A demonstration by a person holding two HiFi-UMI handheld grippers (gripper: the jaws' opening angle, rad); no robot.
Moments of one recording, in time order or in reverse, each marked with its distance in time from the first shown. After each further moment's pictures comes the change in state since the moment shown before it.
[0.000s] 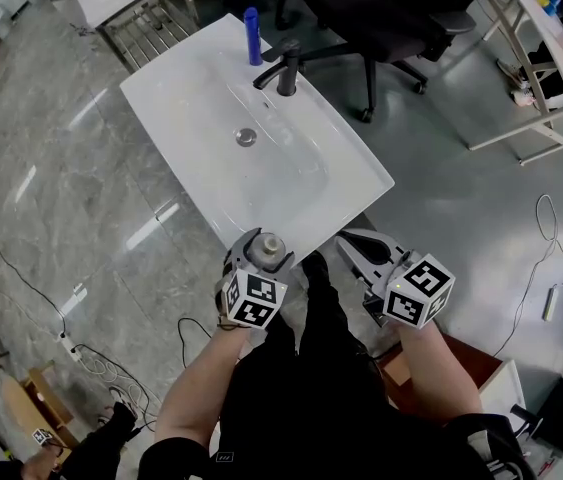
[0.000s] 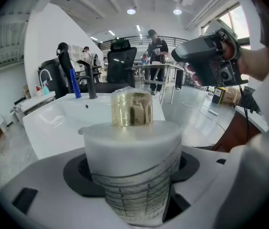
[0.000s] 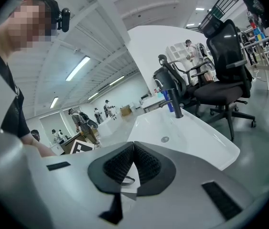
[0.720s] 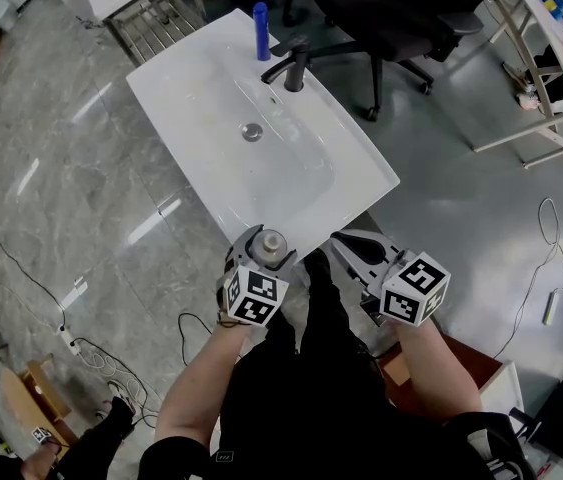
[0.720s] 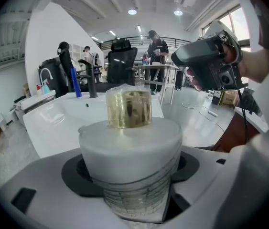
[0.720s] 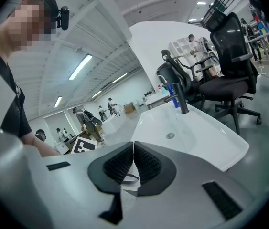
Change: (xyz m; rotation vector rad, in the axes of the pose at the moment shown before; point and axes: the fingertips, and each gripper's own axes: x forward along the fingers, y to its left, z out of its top) left arm -0.005 -0.001 -0.006 -0.011 -0.007 -0.010; right arm 0.013 0.015 -0.013 0.000 0.036 0.052
